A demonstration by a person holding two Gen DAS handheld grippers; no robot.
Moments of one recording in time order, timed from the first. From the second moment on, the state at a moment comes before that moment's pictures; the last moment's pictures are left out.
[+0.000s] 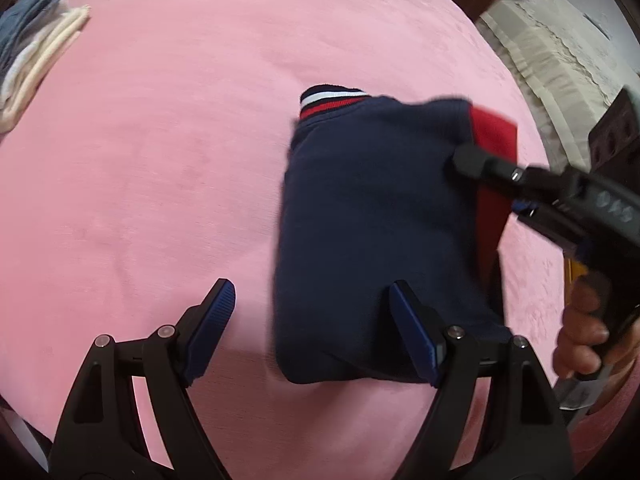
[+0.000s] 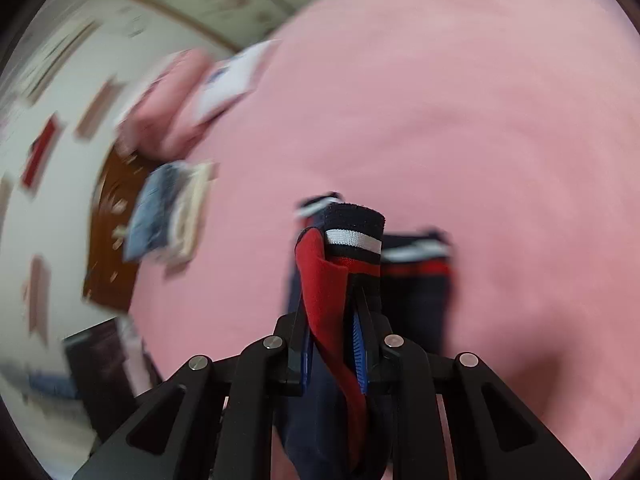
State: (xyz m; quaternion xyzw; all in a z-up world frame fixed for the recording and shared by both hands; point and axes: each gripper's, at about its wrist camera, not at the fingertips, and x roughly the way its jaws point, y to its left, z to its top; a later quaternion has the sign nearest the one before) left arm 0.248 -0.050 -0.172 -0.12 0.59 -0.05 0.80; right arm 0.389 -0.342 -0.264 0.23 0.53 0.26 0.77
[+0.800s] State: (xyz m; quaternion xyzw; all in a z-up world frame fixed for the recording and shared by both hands) left arm 0.281 -0.091 -0.190 -0.09 0.61 -0.10 0.78; right arm 0.355 -0.409 -0.246 0.24 0.56 0.16 0.78
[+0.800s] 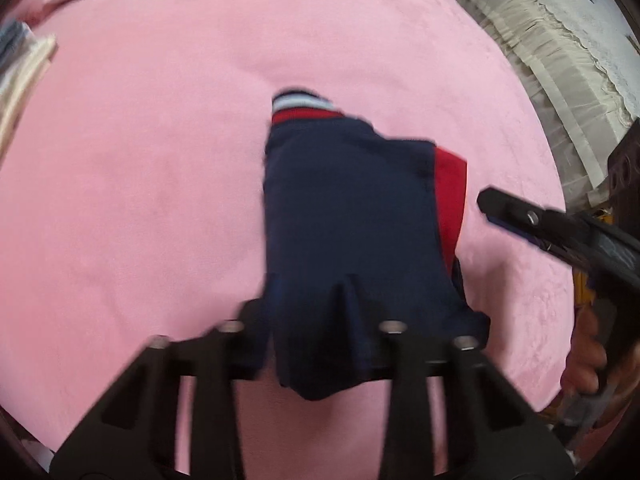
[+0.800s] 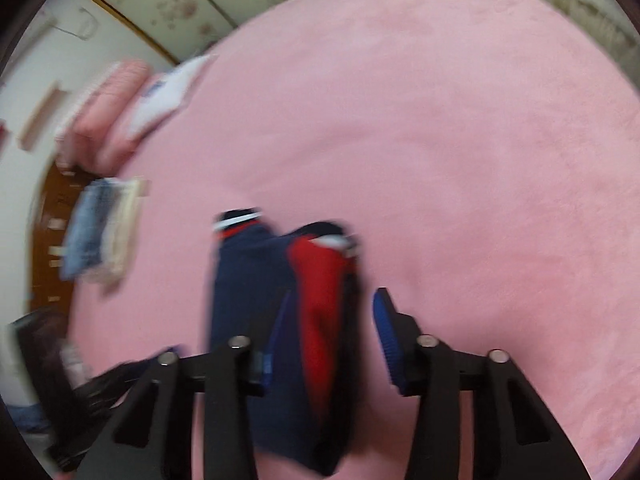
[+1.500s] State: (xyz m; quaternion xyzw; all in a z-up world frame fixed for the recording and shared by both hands) left arm 0.274 -0.125 -0.193 -0.01 0.64 -0.03 0.77; right arm 0.312 -0.440 -0.295 0.10 0.69 0.04 0.72
